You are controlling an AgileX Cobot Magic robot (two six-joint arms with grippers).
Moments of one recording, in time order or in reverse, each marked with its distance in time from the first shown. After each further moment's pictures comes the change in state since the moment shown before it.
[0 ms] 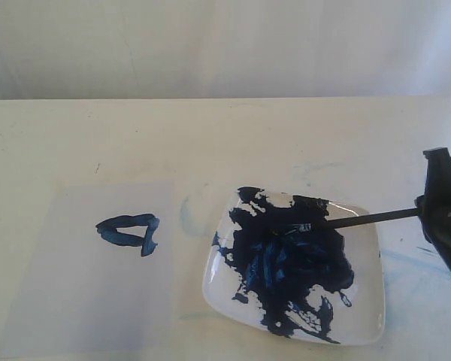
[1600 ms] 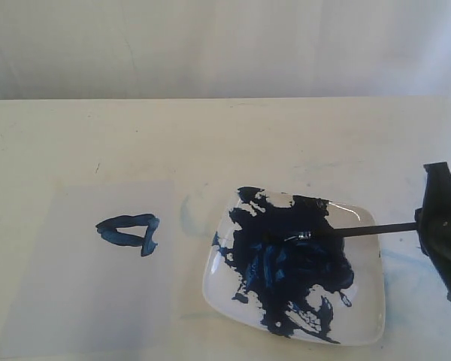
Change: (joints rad) left arm 0.000 0.000 0.000 0.000 -0.002 0.022; right arm 0.000 0.073 0.000 0.043 -0.006 0.038
